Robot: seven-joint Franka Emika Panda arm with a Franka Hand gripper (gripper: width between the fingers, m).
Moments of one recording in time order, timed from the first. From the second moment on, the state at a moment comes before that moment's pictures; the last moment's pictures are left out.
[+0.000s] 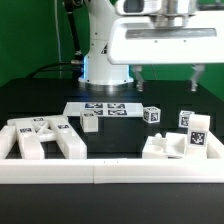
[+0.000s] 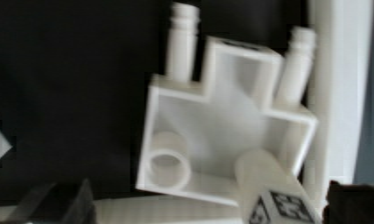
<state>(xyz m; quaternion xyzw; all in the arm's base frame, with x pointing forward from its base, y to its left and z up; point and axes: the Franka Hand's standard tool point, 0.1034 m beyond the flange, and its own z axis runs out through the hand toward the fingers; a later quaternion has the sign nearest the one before) 0.552 0.053 0.115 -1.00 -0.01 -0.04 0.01</state>
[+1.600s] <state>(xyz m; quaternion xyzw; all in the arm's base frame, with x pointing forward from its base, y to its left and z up) 0.470 -0.031 0.085 -0.99 -0.11 -0.01 0.01</state>
